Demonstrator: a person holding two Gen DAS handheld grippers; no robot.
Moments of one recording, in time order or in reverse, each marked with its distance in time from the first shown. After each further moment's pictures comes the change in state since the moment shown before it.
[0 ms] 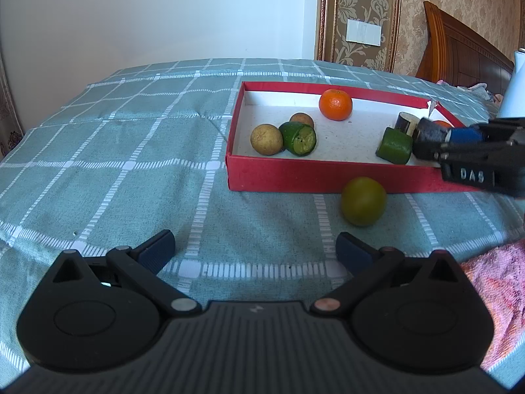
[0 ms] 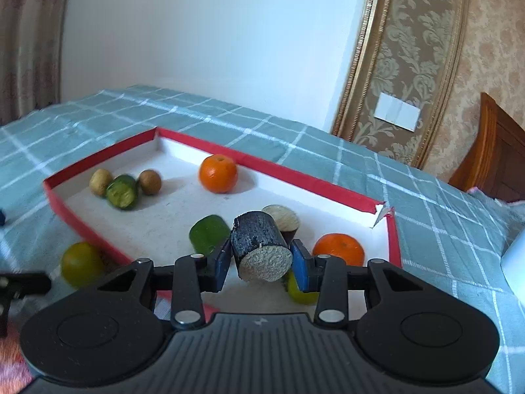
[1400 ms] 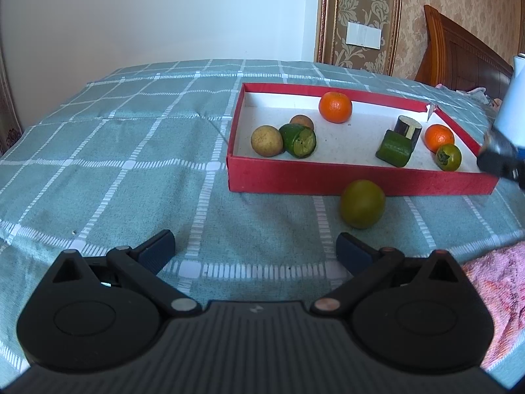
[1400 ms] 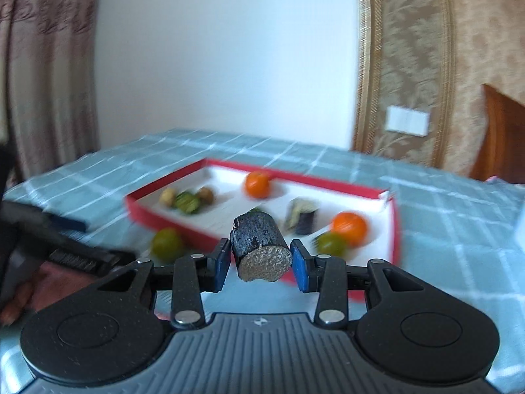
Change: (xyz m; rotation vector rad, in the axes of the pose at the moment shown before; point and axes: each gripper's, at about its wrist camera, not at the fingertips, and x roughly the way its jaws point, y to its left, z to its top) left arm -0.001 0.003 0.000 -0.008 -0.004 -0.007; right arm -0.080 -0.019 -0.031 0.159 -0.154 0.102
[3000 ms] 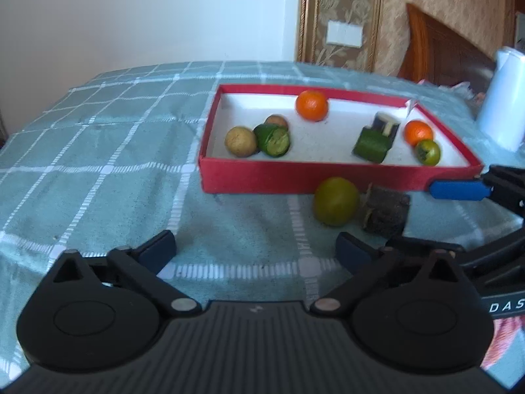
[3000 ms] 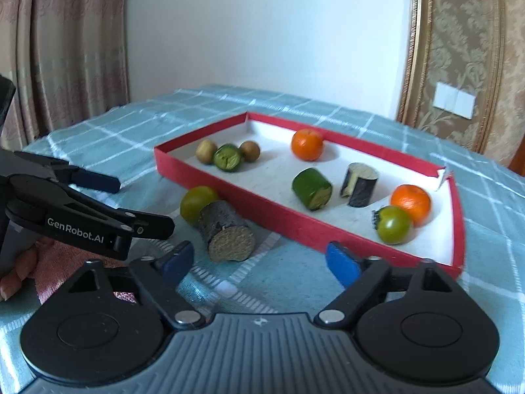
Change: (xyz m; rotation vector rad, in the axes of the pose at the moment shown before) left arm 0.000 -0.012 -0.001 0.037 -0.001 -0.045; right arm 0.039 0.034 -0.015 -0.111 0.168 0.171
